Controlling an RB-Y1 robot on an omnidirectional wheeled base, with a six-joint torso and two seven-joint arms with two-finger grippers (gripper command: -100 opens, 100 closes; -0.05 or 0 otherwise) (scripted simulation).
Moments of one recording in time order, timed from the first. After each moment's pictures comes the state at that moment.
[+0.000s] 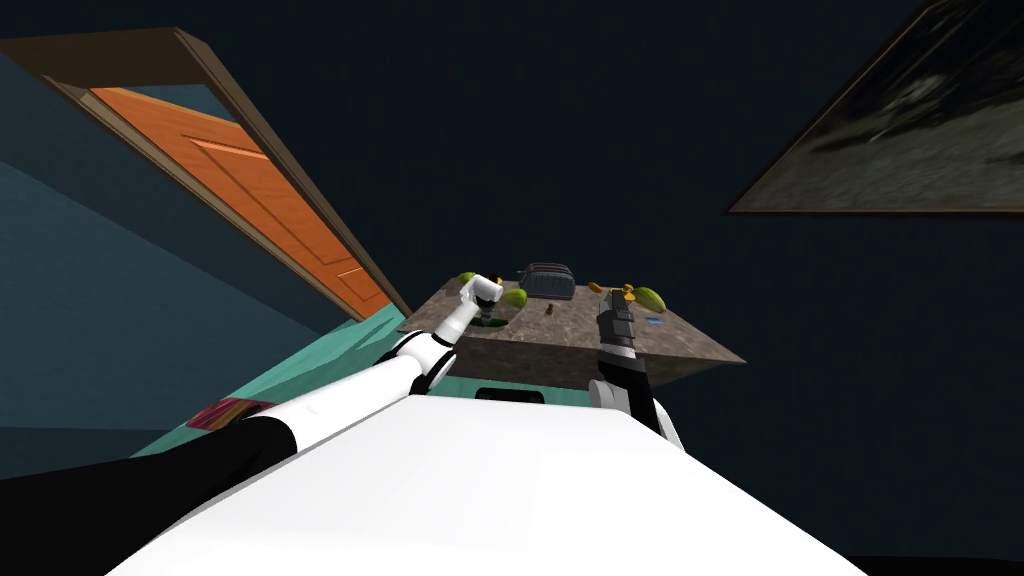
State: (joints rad) left arm -0.74 0.16 -0.27 -1.32 0.18 1.76 0.37; right arm 0.53 0.03 -0.06 -2.26 0.09 -0.35 0.11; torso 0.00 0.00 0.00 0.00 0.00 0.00
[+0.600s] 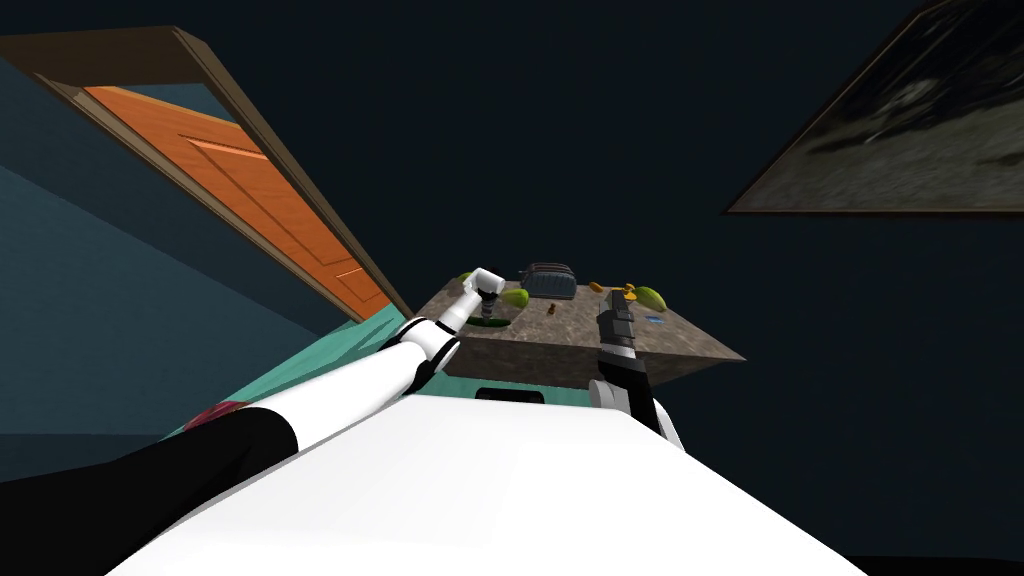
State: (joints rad) left arm -0.87 0.16 -0.26 -1.15 0.25 1.78 0.39; right arm 0.53 0.03 -0.06 -2.26 0.09 -0.35 0.11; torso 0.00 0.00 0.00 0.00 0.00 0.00
